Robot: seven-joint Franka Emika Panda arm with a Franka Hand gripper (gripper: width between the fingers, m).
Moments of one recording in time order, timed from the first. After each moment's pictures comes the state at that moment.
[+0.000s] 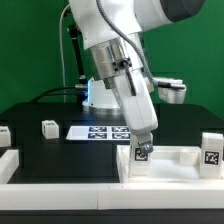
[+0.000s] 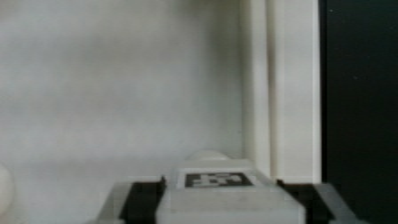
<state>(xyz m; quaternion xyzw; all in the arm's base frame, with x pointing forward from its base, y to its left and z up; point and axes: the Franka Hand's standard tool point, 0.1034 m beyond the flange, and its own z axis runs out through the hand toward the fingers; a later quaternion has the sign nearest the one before) 0.618 0.015 0.070 -0.70 0.70 0.07 0.15</state>
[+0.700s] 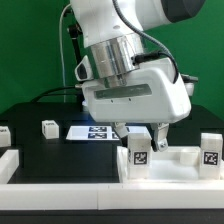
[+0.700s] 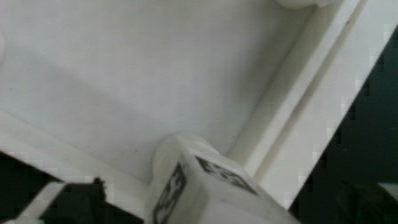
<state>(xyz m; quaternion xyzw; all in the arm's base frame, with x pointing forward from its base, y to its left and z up) 0.617 0.011 0.071 -0.90 0.42 0.02 0.14</state>
